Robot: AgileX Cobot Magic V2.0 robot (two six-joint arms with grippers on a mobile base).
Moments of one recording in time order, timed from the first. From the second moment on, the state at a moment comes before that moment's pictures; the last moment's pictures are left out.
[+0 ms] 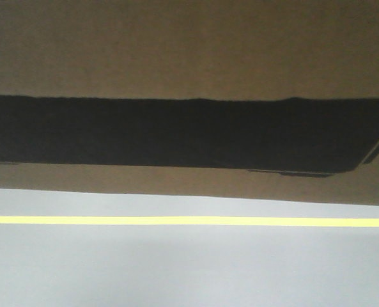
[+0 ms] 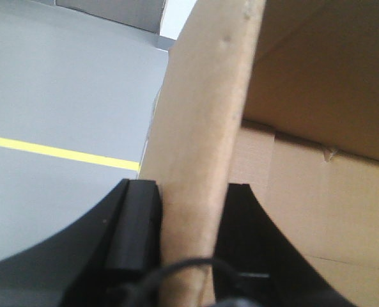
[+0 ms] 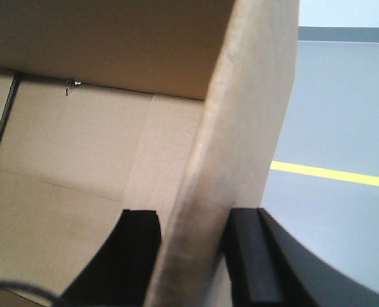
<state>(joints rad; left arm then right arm) -0.27 0.57 -1.00 -0.03 0.73 -0.28 0.13 0.52 -0.99 0.24 0.85 -0.04</state>
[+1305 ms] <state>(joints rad) -0.27 0.57 -1.00 -0.03 0.73 -0.28 0.13 0.52 -0.99 0.24 0.85 -0.04</state>
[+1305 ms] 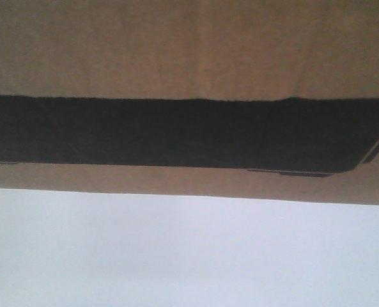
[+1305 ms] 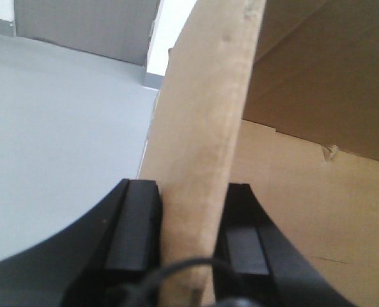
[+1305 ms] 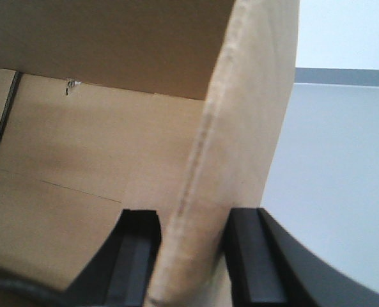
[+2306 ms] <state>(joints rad) -0.27 0.57 -1.00 -0.03 0.73 -0.28 0.13 0.52 -0.99 0.24 0.85 -0.04</state>
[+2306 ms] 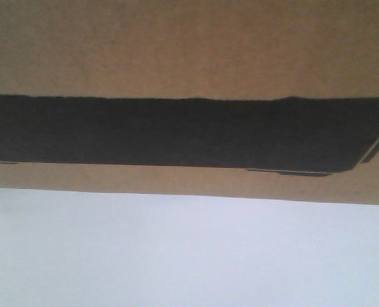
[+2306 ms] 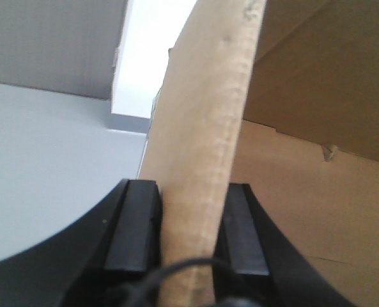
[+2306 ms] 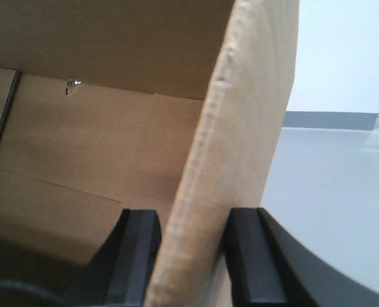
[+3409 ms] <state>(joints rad) -0.27 0.57 -1.00 -0.03 0.73 -0.28 0.13 0.52 -0.99 0.24 0.85 -0.04</state>
